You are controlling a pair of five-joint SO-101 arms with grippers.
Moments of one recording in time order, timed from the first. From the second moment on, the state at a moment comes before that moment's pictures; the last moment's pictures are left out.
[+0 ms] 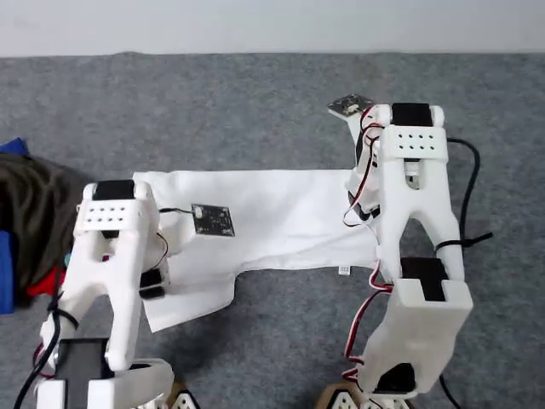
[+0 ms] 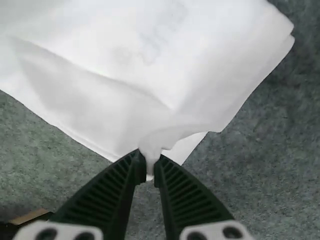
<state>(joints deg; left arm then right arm) -5.9 -9.2 32.0 98.9 -68.3 -1.7 20.8 -20.7 99.7 30.3</state>
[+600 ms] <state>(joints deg) -5.9 -9.8 32.2 98.9 -66.0 0.9 13.1 -20.0 100.5 30.3</state>
